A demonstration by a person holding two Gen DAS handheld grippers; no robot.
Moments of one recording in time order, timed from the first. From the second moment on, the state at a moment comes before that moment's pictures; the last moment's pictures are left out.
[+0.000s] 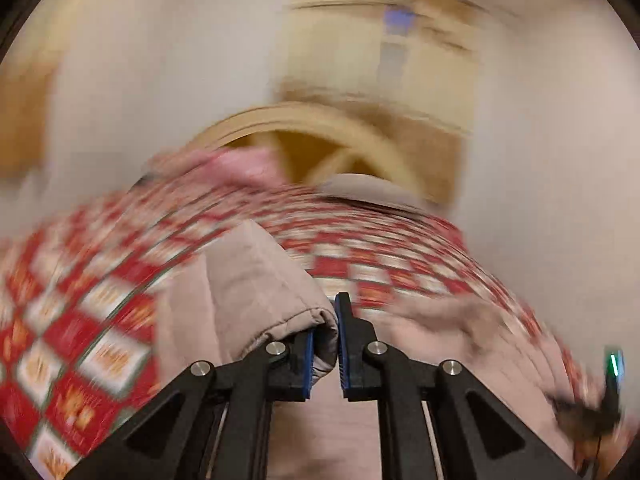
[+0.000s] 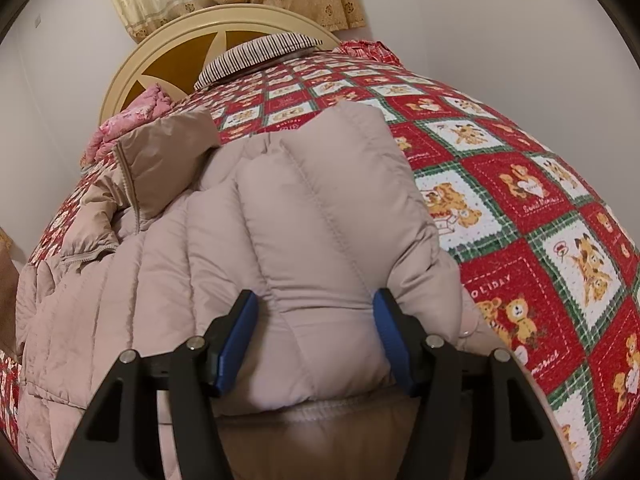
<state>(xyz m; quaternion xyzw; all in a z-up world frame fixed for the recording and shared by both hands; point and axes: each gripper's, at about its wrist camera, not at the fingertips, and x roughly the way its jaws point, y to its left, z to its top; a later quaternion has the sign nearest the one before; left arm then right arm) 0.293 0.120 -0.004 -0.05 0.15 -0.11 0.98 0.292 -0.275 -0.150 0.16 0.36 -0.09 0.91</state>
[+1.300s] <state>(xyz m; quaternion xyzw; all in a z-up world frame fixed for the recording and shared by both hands) 0.295 0.120 -0.049 -0.07 0.34 -0.01 0.94 0.248 -0.098 -0.044 0.09 0.29 0.15 0.94</state>
